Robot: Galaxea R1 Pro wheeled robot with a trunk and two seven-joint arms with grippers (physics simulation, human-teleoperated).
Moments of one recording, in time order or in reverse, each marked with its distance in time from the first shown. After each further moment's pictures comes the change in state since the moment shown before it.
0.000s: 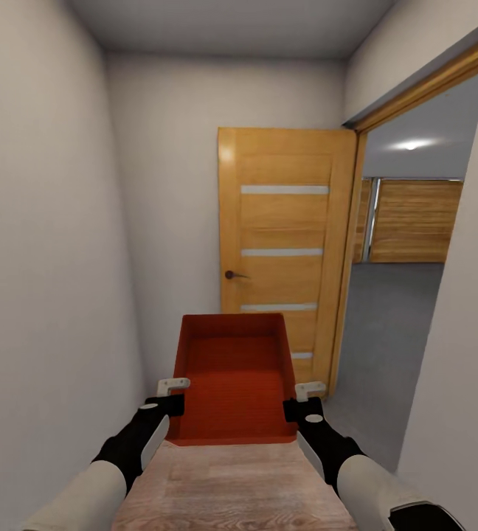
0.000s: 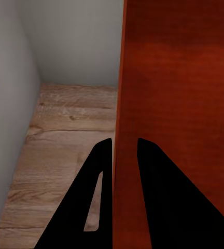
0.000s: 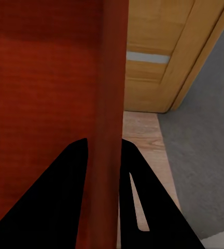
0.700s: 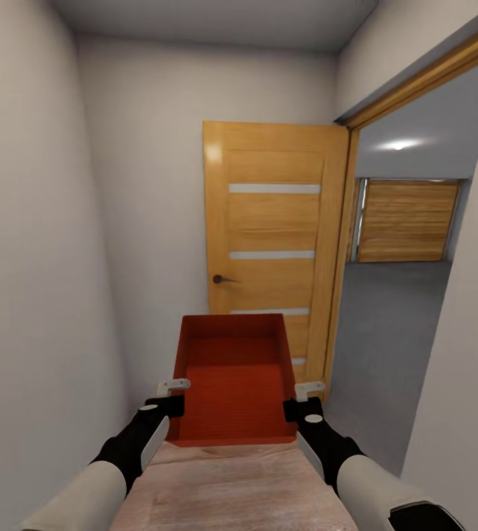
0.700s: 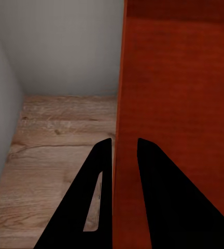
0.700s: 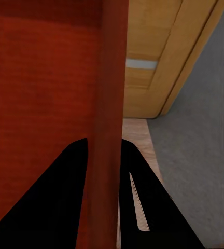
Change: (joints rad) left arm 0.000 0.000 0.000 0.011 0.007 -0.009 0.000; right arm 0.000 0.000 0.013 0.000 -0.005 0.004 -0.007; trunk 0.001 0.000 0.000
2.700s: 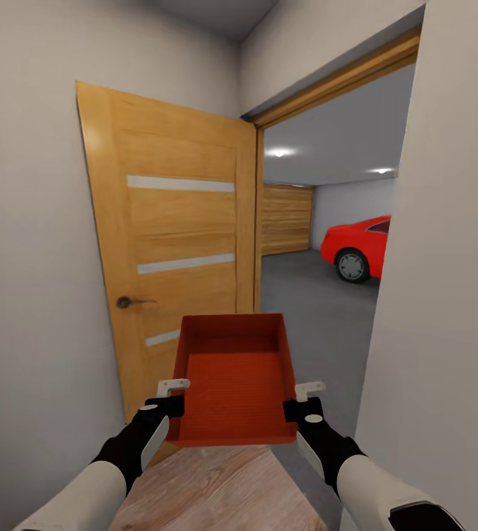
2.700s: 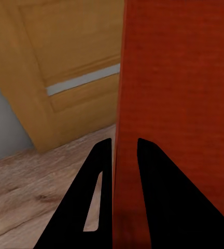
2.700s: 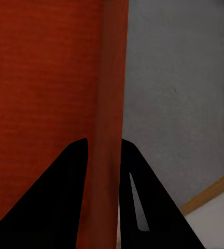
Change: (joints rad) left arm 0.000 0.000 0.001 -0.001 -0.001 0.002 0.000; right arm 0.000 0.000 -0.001 0.000 0.000 0.000 0.001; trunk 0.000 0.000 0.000
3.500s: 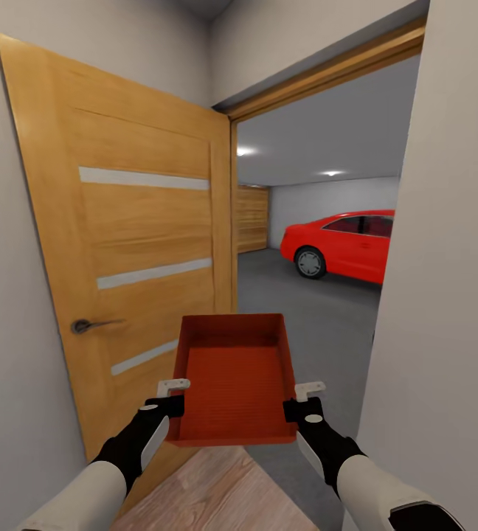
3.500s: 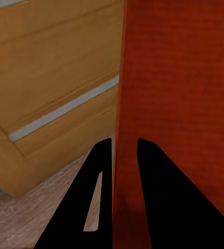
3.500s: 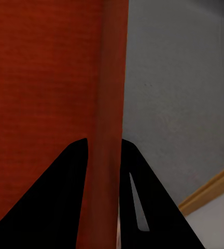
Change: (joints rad) left arm 0.000 0.000 0.000 0.001 0.001 -0.002 0.000; right arm 0.000 0.000 0.002 0.000 0.000 0.000 -0.001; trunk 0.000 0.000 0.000
